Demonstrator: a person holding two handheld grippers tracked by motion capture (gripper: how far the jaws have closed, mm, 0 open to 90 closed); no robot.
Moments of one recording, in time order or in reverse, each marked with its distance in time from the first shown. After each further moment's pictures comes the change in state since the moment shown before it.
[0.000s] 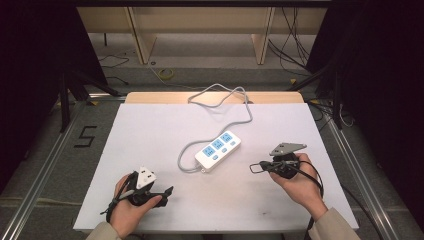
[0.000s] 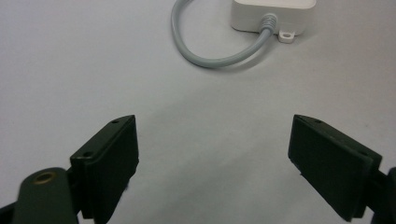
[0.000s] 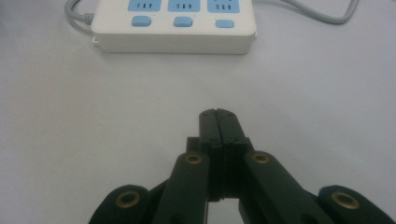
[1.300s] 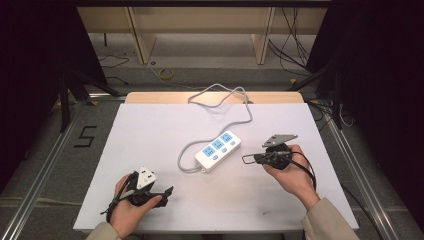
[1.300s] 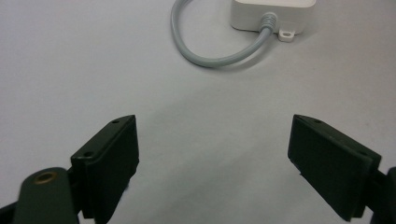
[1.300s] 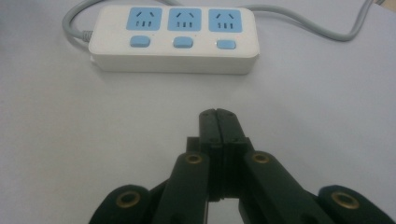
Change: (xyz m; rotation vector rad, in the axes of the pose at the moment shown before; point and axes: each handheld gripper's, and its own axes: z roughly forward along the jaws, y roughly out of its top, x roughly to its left) left arm 0.000 0.000 0.000 0.001 0.003 0.008; right arm -0.002 0.025 0.013 0.018 0.011 -0.011
